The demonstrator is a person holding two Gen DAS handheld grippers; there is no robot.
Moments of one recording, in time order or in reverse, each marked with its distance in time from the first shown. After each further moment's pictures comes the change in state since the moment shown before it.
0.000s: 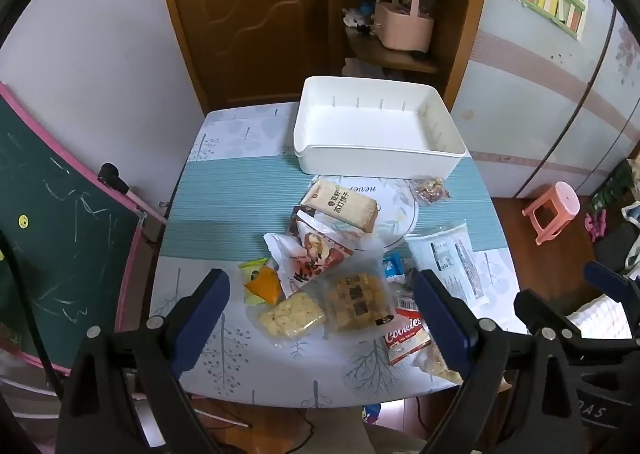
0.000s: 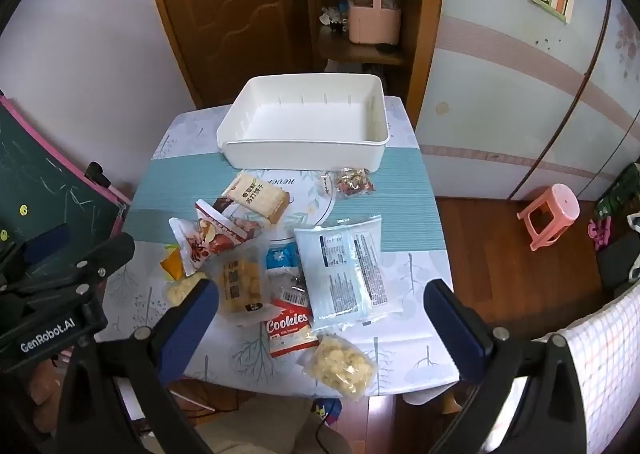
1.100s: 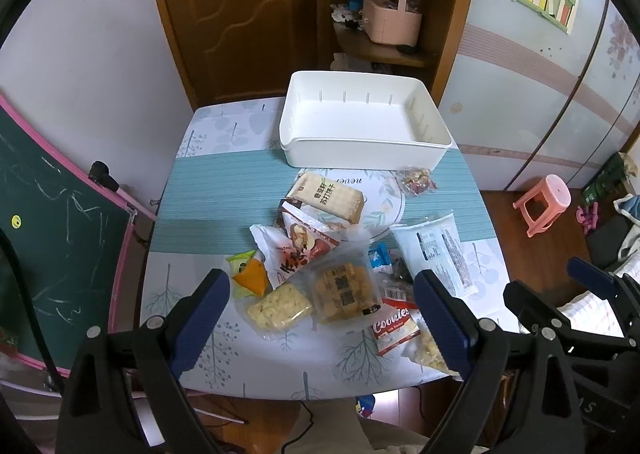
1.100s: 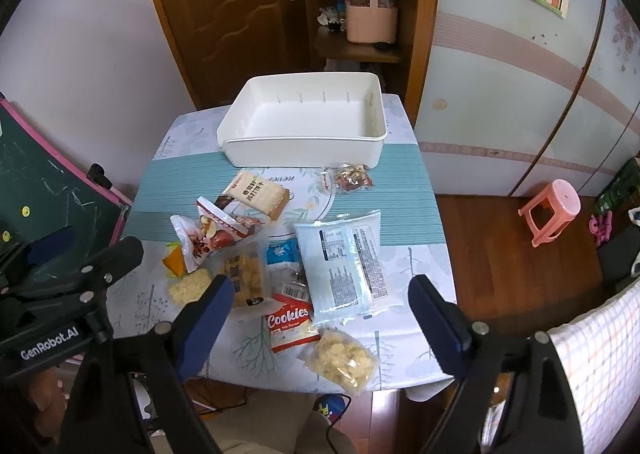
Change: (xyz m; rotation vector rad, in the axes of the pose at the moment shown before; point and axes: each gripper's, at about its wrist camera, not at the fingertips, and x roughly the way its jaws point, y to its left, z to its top) left arm -0.002 -0.010 -0.002 0.013 0.022 -0.041; right arm -0.006 -0.006 -0.008 0.005 -0.005 0.001
